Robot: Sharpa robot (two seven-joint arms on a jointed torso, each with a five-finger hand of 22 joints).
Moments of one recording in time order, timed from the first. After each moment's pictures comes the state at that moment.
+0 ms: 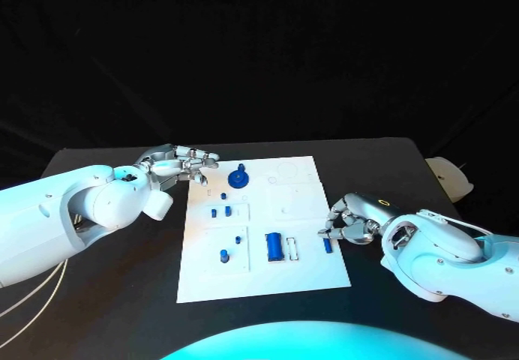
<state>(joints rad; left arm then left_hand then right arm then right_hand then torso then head) 1.18 -0.89 -0.02 1.51 -0.11 -0.13 0.06 1.44 -0.16 0.45 0.10 0.20 1.02 0.19 0.13 0.07 1.08 0.13 0.21 0.10 1.17 0.04 0.94 0.41 0.17 0.95 0.13 0.93 0.52 1.02 -1.18 -0.14 1.97 -1.52 -0.46 -0.51 1.30 0.00 -0.13 0.23 0.30 1.06 0.06 0.33 0.40 1.46 -0.02 1.47 1.31 1.46 -0.09 1.53 1.31 0.03 1.47 0.02 1.50 1.31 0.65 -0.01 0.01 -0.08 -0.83</state>
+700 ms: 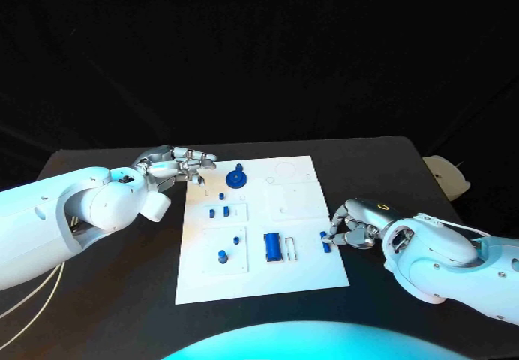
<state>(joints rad) 1.18 -0.89 -0.02 1.51 -0.11 -0.13 0.06 1.44 -0.16 0.45 0.10 0.20 1.02 0.19 0.13 0.07 1.08 0.13 0.21 0.10 1.17 0.04 0.94 0.41 0.17 0.95 0.13 0.93 0.52 0.99 -1.18 -0.14 1.93 -1.59 -0.42 -0.54 1.30 0.00 -0.15 0.24 0.31 1.08 0.06 0.32 0.40 1.47 -0.02 1.47 1.31 1.47 -0.08 1.53 1.31 0.03 1.46 0.03 1.50 1.31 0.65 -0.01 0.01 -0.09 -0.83</state>
